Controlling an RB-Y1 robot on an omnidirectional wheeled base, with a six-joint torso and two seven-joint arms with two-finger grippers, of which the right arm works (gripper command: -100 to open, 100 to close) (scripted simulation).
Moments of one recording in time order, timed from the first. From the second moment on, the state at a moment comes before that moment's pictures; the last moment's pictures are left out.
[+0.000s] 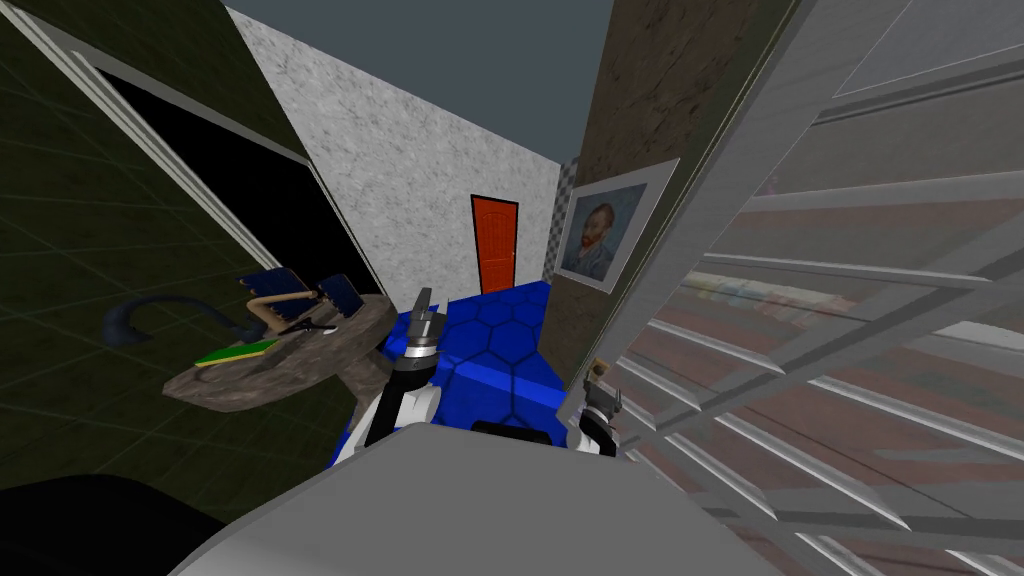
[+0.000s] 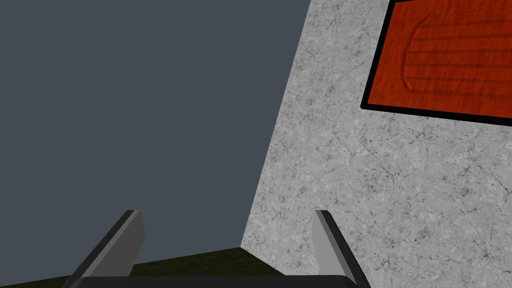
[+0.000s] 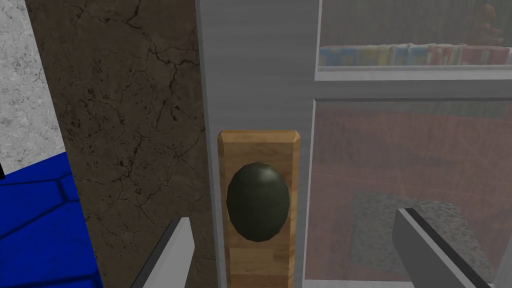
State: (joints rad) arm 0.08 -0.03 -0.03 -0.85 -0.73 -0.96 -1.04
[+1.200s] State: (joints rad) arm 0.06 -0.02 -0.04 -0.84 -0.73 -0.95 -1.05
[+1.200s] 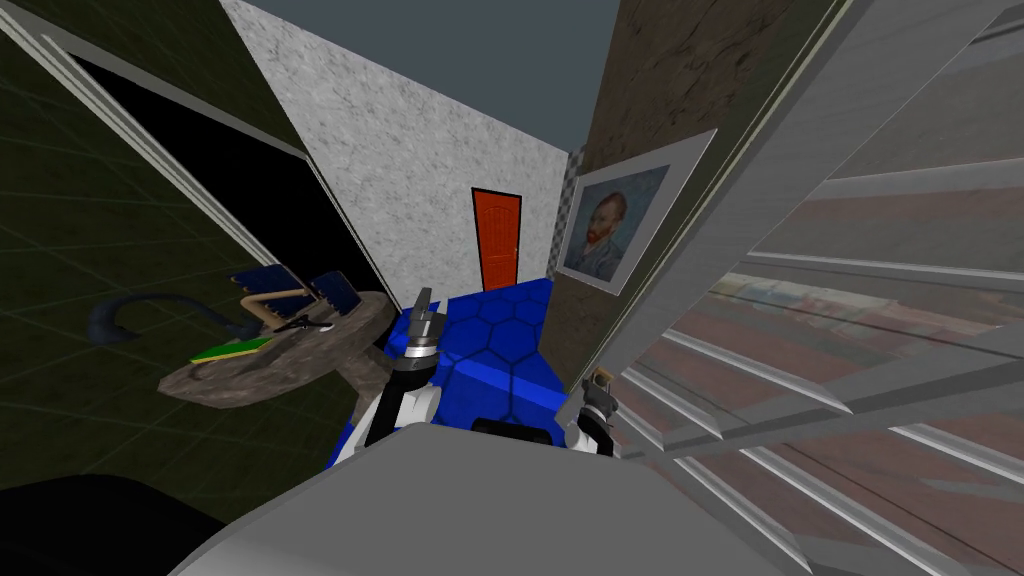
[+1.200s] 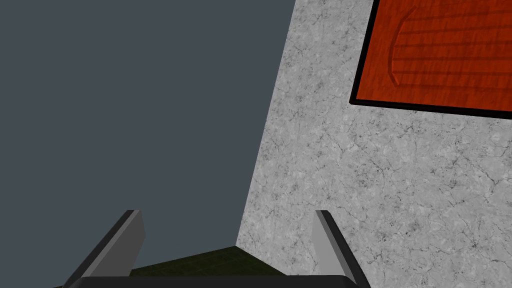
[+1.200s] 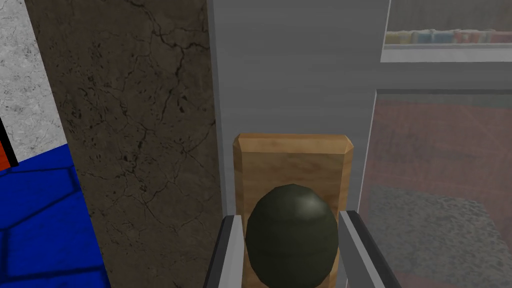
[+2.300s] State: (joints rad) arm 0.04 -0.05 -0.06 -0.82 -0.67 -0.92 -1.08
